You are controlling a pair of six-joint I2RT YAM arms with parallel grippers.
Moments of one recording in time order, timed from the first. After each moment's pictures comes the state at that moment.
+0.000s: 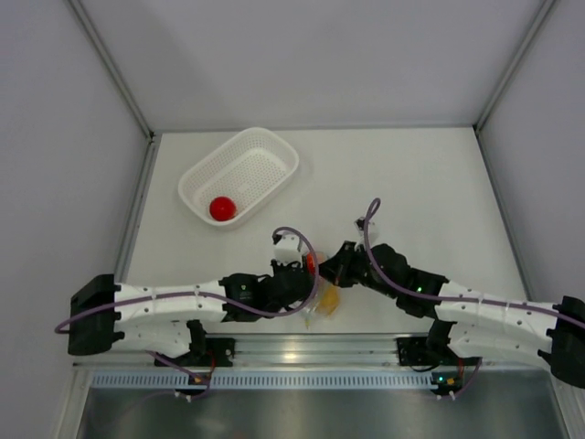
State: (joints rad) left arm -1.32 1.17 0.73 -0.28 -0.64 -0.94; right arm 1.05 0.96 0.47 0.13 0.10 0.96
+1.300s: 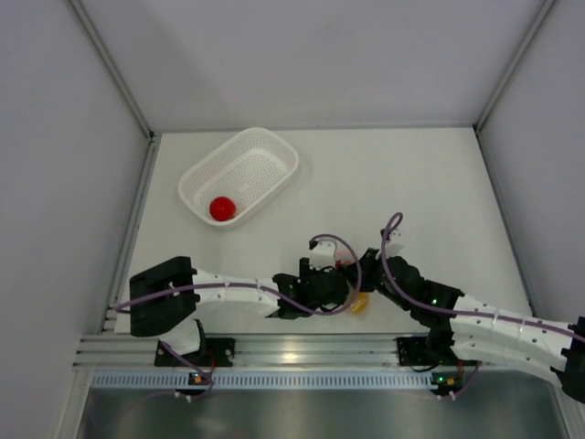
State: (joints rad) left arm -1.33 1.59 0.85 -0.11 -0.59 -0.92; right arm 1.02 0.76 0.33 0.01 0.31 0.93
